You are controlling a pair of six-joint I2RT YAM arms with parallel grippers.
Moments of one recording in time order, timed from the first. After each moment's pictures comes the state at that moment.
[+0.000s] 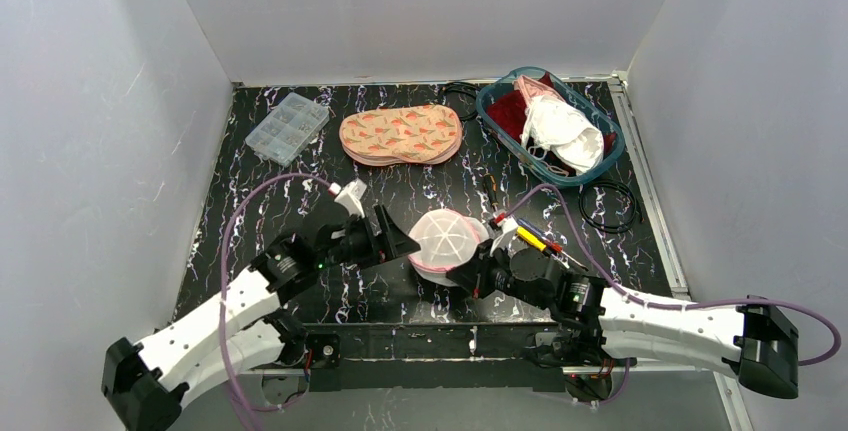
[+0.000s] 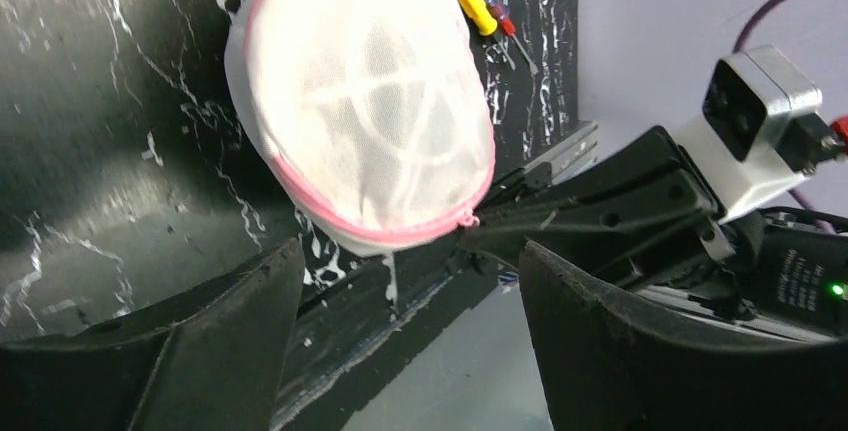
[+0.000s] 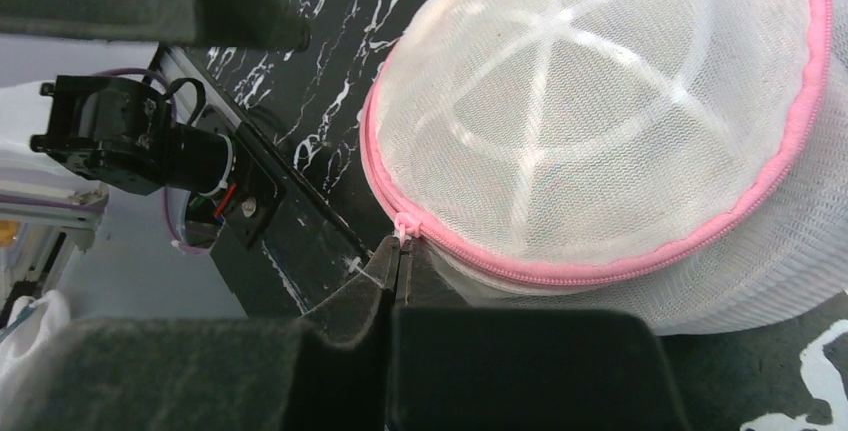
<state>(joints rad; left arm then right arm) -0.74 0.85 0.61 -0.31 0.22 -0.94 1.21 0.76 0.33 0.09 0.17 0.74</state>
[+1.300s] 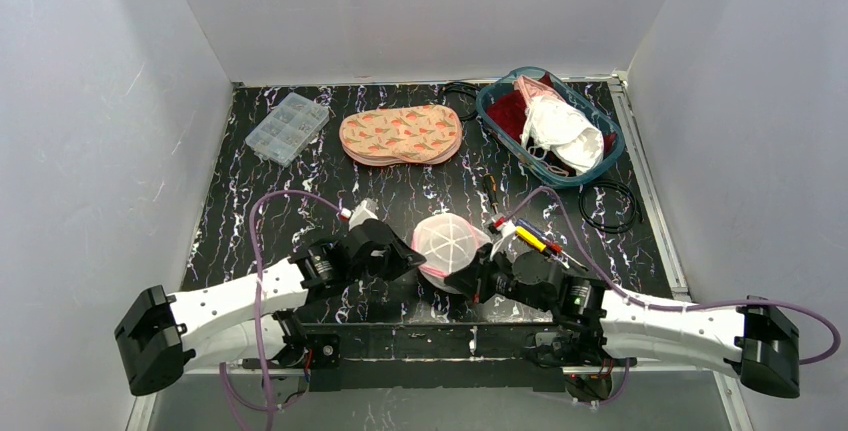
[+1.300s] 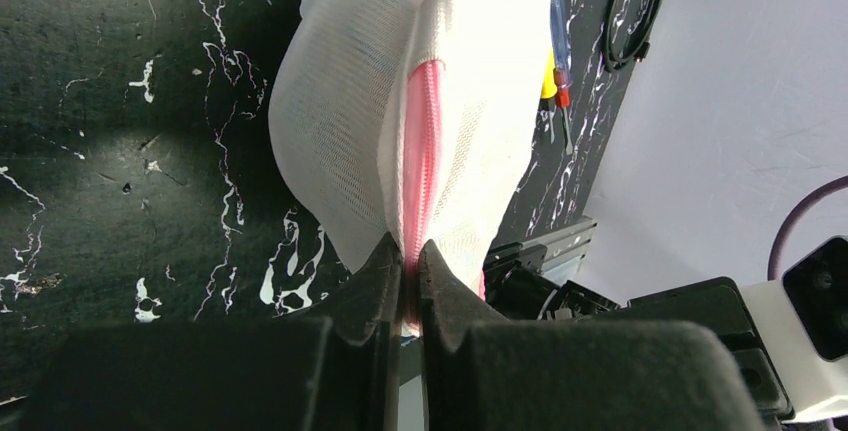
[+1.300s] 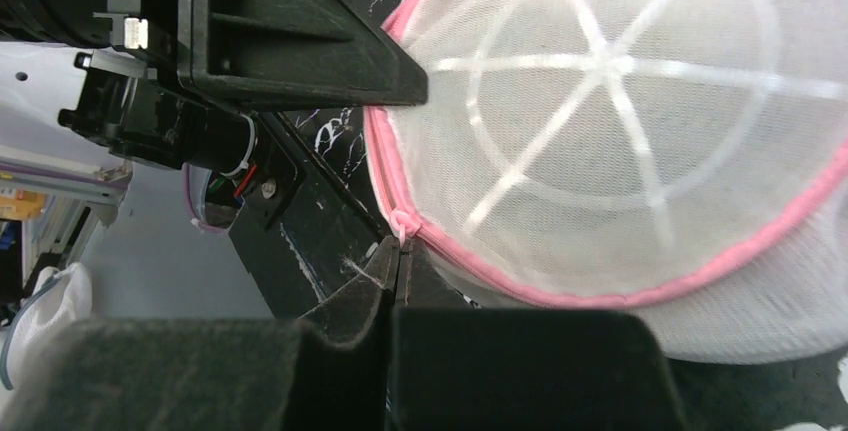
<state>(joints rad) -1.00 1.02 0.58 -0.27 -0.18 -1.40 1.23 0.78 0.30 0.16 0.12 0.74</state>
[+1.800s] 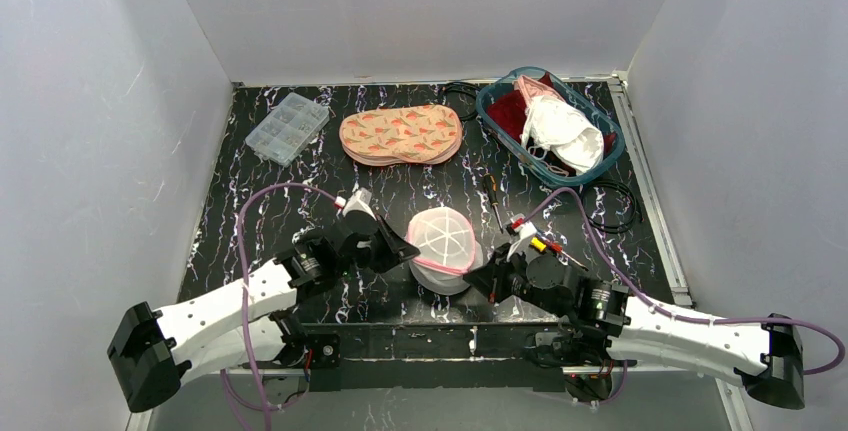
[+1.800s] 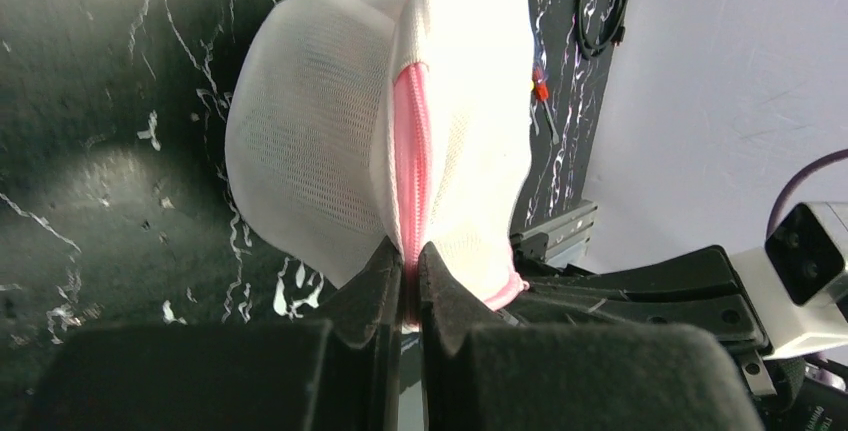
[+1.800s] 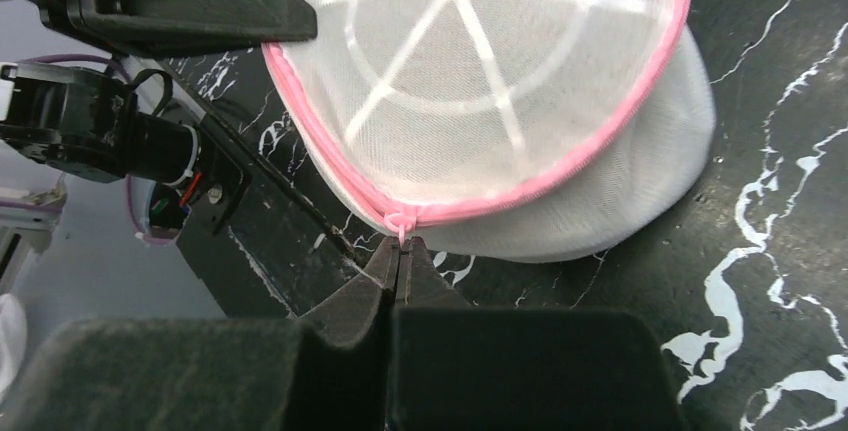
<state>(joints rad) -0.94 0.94 0.58 -0.28 -0.12 -1.27 1.23 0.56 0.31 -0.11 0.24 0.73</state>
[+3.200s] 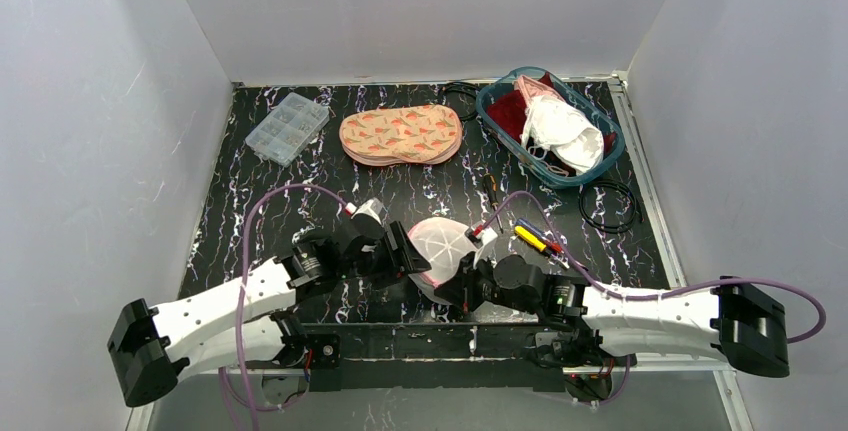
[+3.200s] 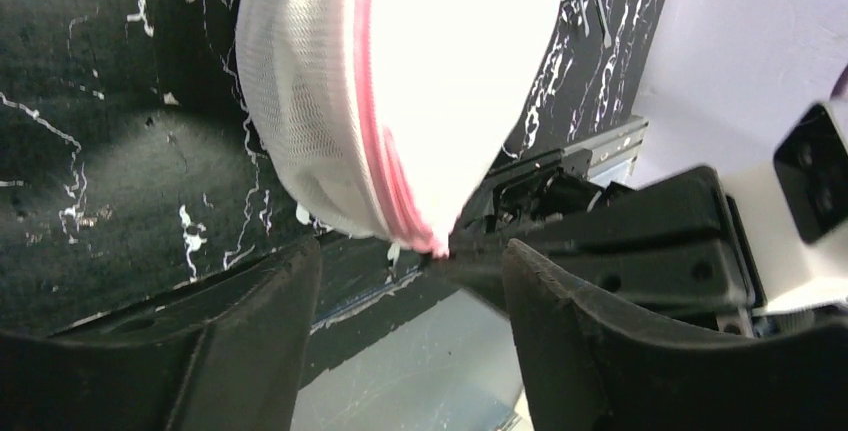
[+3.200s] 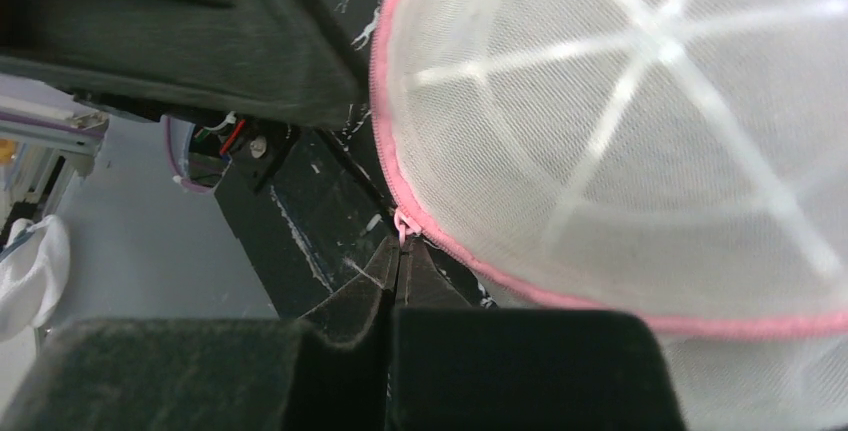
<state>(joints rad) -0.97 0.92 0.63 -0.44 0.02 -1.22 1.28 0.91 0.32 0.21 0.11 0.73</state>
